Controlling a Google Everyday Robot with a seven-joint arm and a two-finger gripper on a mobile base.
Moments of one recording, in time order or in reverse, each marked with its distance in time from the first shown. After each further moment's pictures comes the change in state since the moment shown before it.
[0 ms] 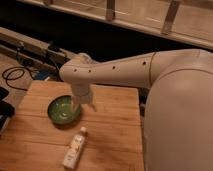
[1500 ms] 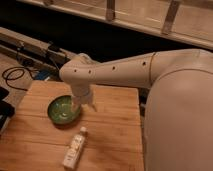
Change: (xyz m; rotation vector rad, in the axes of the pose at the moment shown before) arm 0.004 -0.001 0.003 0.011 -0.024 -0.007
